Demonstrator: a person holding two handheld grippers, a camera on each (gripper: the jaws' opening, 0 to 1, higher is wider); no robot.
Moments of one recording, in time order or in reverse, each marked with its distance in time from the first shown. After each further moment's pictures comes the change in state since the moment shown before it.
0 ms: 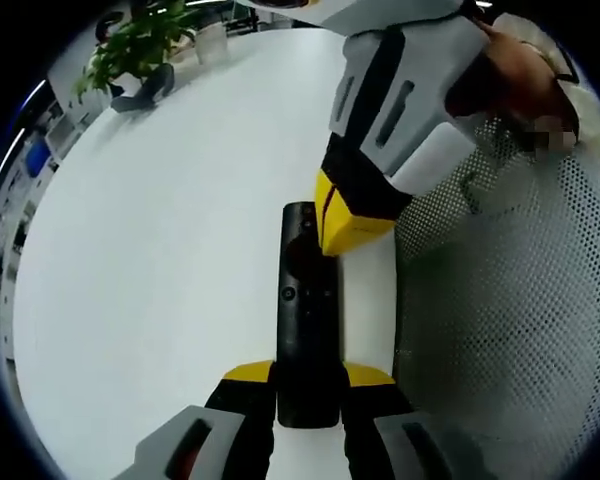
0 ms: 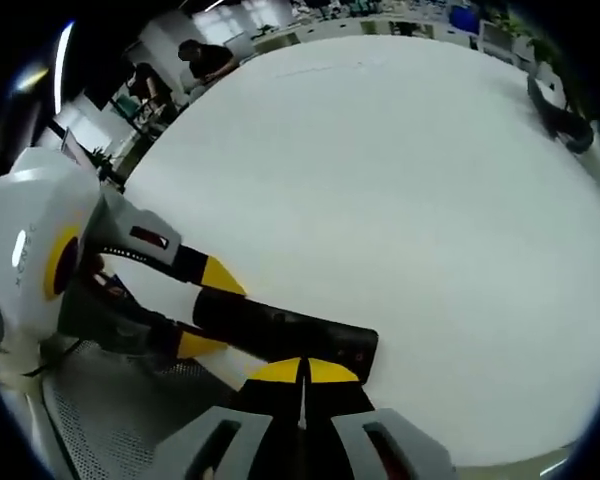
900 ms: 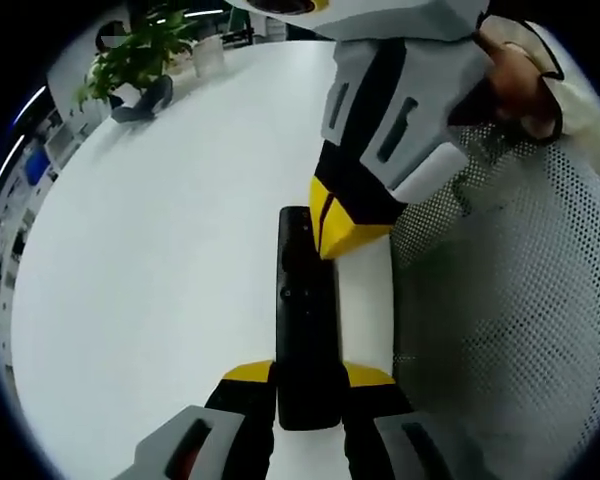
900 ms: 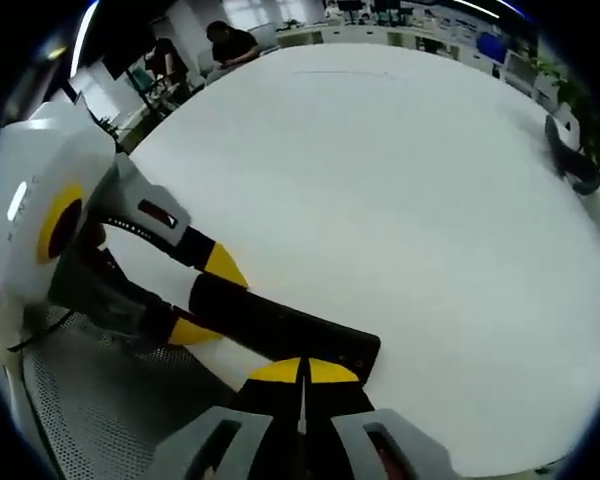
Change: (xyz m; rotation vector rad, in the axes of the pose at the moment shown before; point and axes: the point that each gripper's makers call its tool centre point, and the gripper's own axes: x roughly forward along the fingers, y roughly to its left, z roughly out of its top) left arm -0.001 -0.001 0.000 0.026 -0.056 -0.011; right arm 0.000 0.000 0.000 -0.106 0.004 -0.045
